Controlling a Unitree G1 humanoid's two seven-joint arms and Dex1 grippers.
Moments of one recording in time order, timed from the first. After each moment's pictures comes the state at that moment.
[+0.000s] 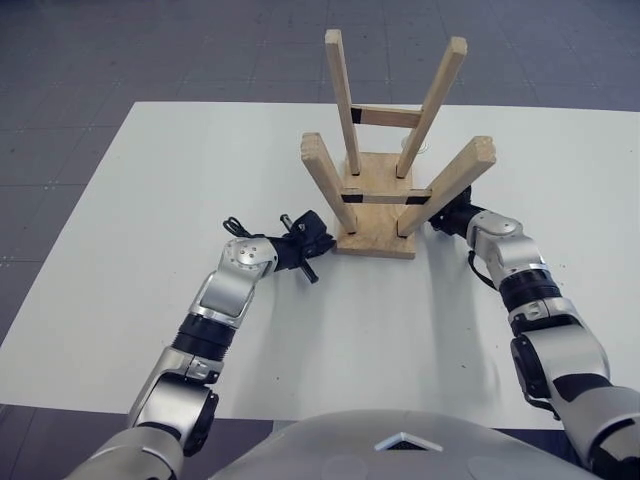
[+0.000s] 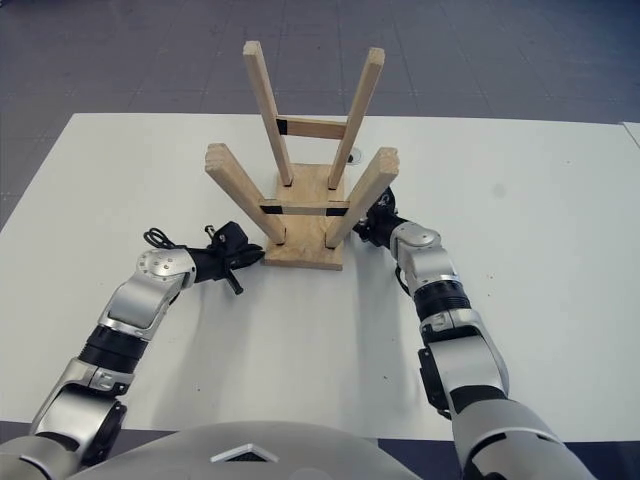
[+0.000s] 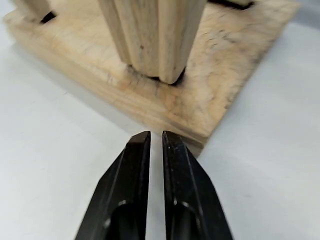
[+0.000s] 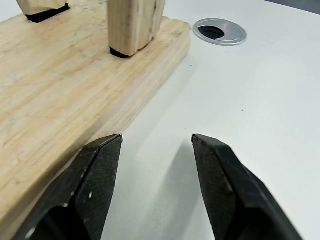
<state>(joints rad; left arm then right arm) -0.23 0.40 -0.29 0.01 -0.07 0.45 -0.80 -0.62 -0.29 0.16 0.83 0.14 0.15 0.48</state>
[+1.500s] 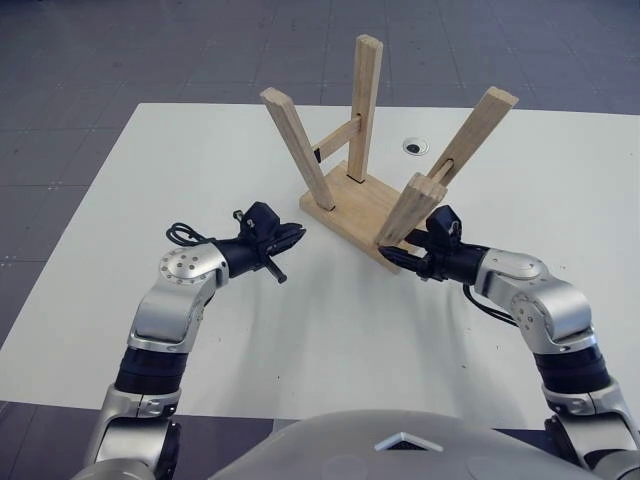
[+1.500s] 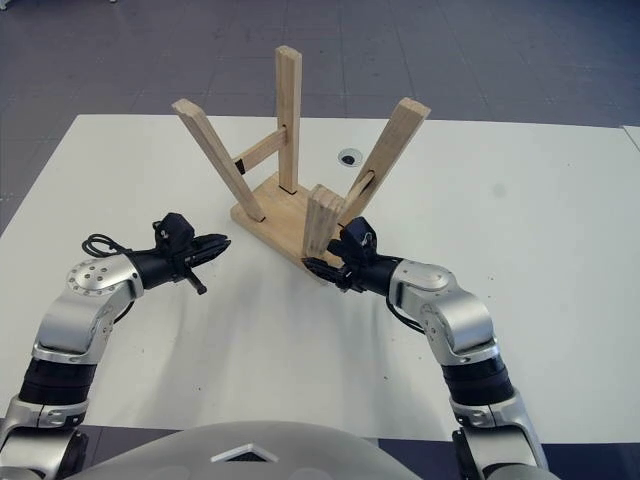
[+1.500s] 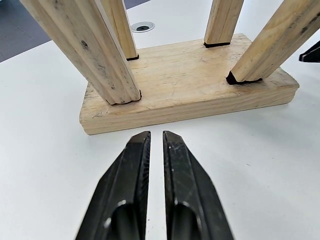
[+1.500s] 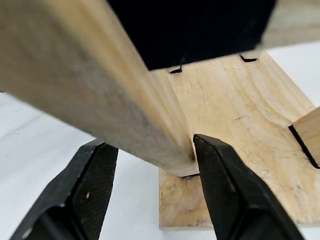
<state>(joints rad) -0.09 0.53 -0.08 -0.18 -0.21 0.47 -0.73 -0.17 -0.44 0.20 -0.24 0.41 0.68 0.62</state>
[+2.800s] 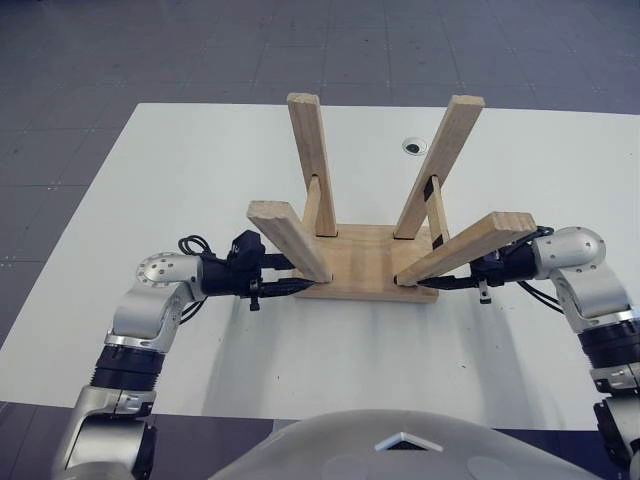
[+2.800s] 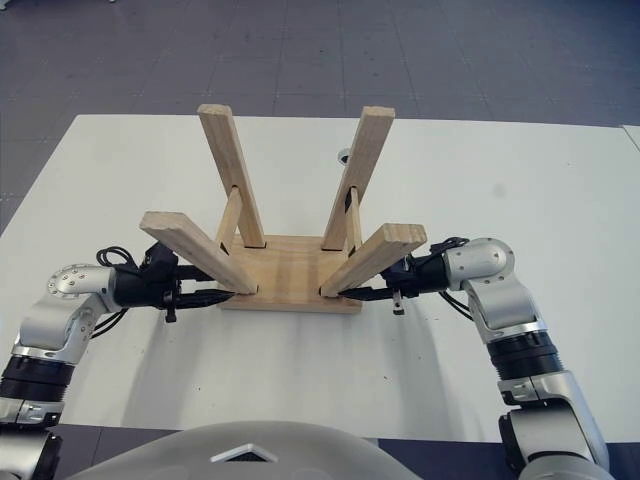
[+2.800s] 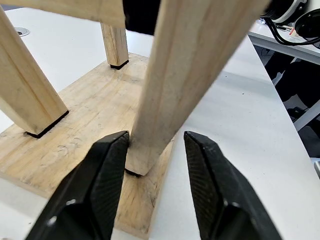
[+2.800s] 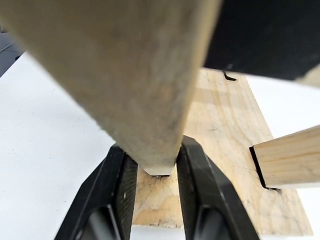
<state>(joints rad) -0.08 0.65 -0.08 0.01 -0.46 0.29 -1.28 -0.25 -0.68 0.21 0.11 0.28 -0.02 1.41</state>
